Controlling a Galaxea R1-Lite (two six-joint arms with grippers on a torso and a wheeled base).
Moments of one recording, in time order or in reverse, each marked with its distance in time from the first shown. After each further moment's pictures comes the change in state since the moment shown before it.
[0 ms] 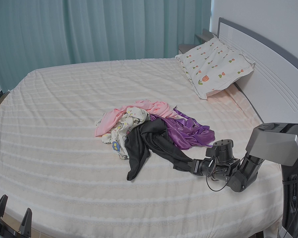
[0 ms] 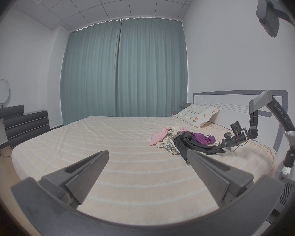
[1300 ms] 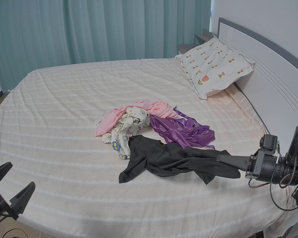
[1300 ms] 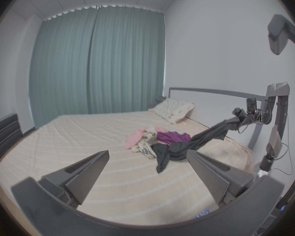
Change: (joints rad) left arm -0.056 0.502 -0.248 -0.154 -0.219 0.039; right arm 0.022 -0.874 0.563 -0.107 0.459 0.364
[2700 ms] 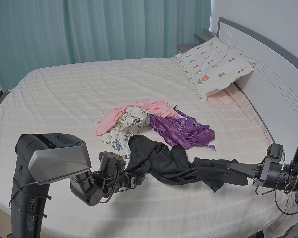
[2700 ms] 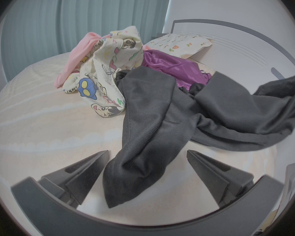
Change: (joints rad) left arm -0.438 1.909 -0.540 -0.838 0.285 -0.206; right arm -0.084 -0.039 0.113 -0.022 0.015 0.043
